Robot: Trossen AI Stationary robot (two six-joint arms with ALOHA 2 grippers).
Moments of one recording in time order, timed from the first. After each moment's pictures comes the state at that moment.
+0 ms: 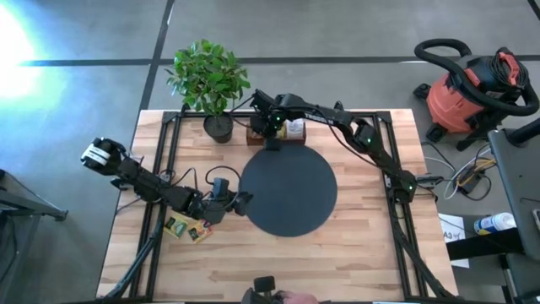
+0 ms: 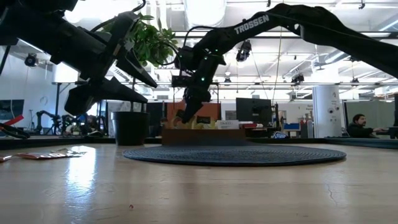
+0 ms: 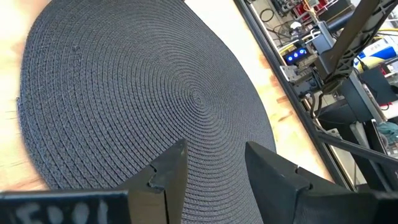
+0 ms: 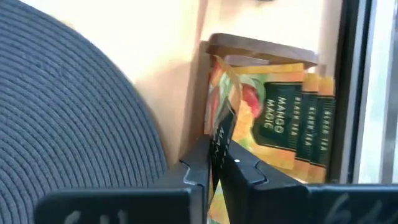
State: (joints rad) left arm -0.40 1.40 0.54 0.30 -0.77 -1.34; right arm -0.45 2.43 2.24 -0.96 -0.13 -0.58
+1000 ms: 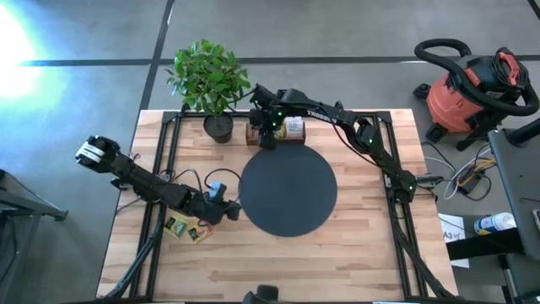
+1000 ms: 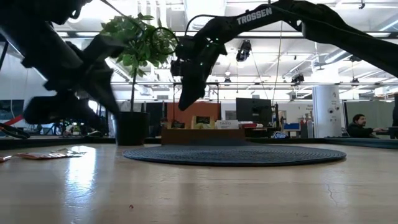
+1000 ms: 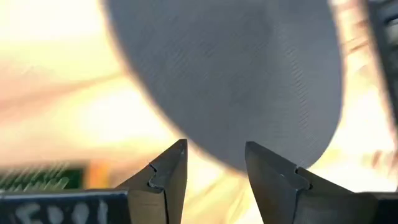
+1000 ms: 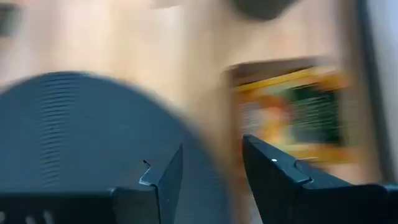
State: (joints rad) left arm -0.40 1.33 0.54 -0.05 -0.47 -1.52; right arm -0.45 2.40 2.33 -1.04 -0.24 -0.30
